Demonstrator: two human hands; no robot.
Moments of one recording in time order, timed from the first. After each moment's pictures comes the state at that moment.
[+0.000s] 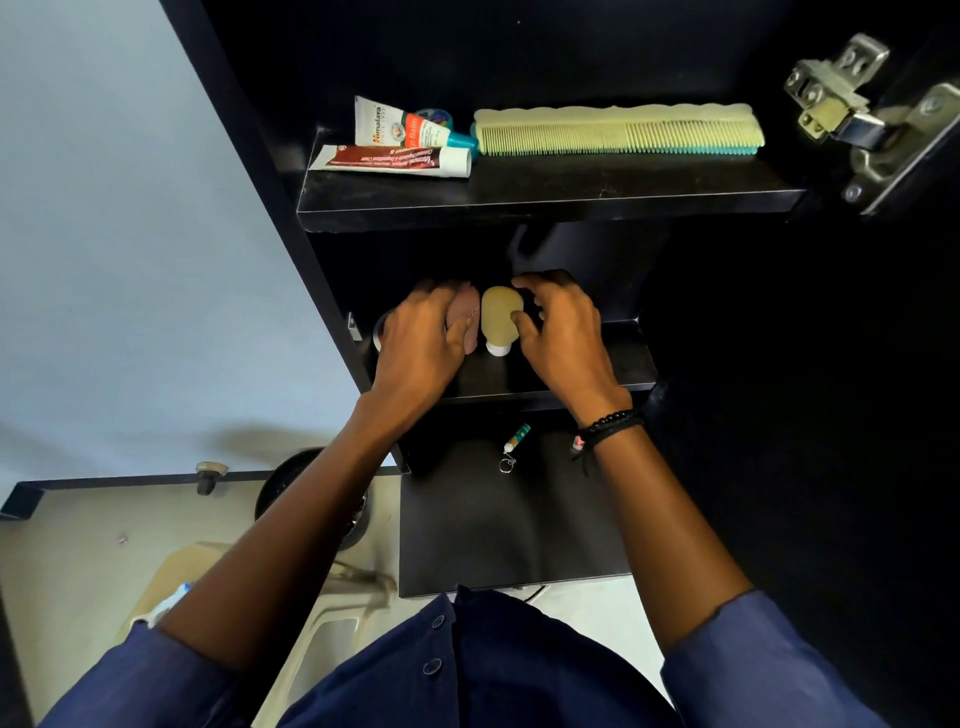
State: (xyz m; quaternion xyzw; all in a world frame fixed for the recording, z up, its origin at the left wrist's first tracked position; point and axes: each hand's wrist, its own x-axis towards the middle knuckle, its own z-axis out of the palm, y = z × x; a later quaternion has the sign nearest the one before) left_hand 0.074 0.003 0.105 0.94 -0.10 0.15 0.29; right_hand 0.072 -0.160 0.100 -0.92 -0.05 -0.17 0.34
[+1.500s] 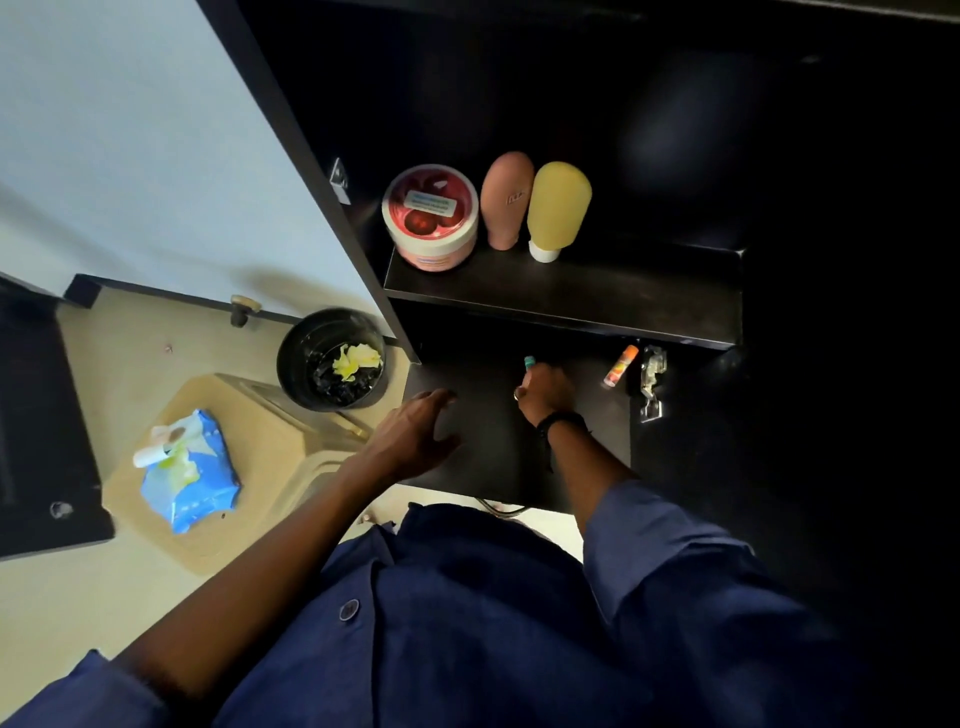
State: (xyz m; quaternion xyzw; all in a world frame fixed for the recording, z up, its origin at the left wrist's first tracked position) left_hand -0.034 0.021 -0.067 0.94 0.00 -0.24 0.25; right_hand 0.063 -0.162 -0.179 -0.96 0.02 0.22 0.18
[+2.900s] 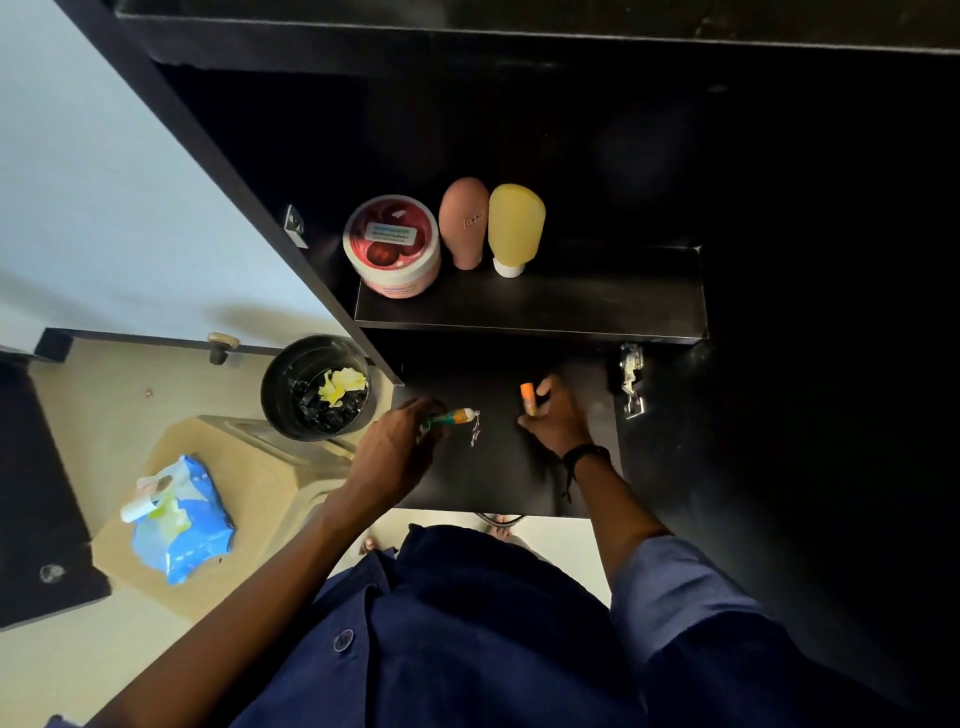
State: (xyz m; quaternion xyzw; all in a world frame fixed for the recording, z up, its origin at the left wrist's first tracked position) left_hand -0.030 0.015 -0.046 0.95 0.00 -0.13 0.29; right_hand 0.031 -0.202 -0.155 -0.88 0.11 0.24 0.40
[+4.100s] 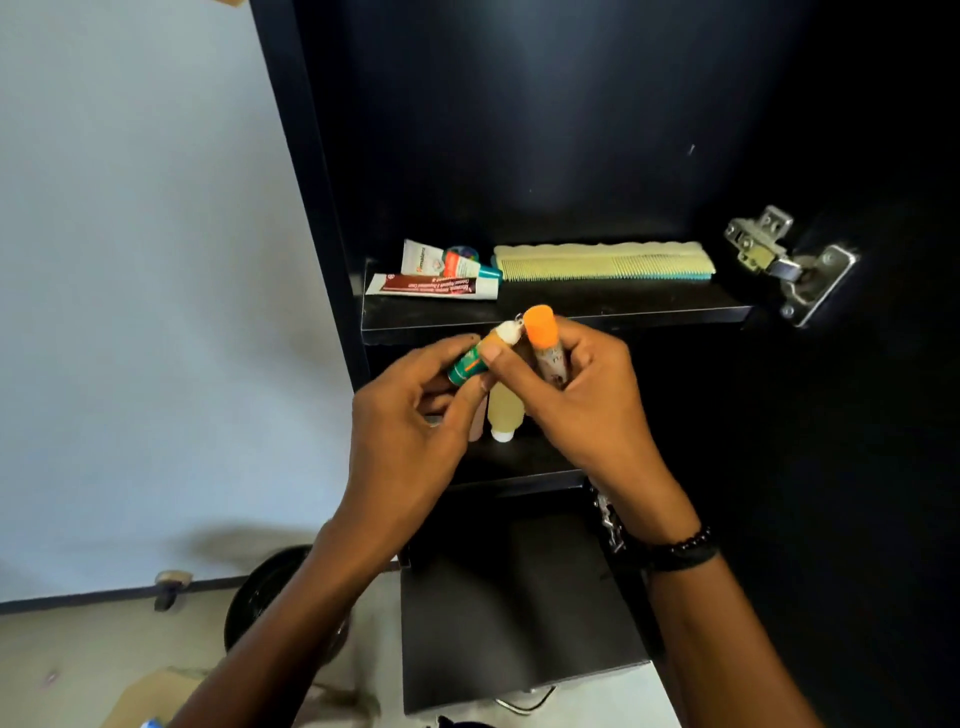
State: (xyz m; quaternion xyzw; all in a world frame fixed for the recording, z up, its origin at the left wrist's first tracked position) left_hand -0.007 0.031 0.210 0.77 -0.17 0.19 0.58; right_hand -0.003 -0.111 0.232 -0.75 -0.10 -0.16 0.64
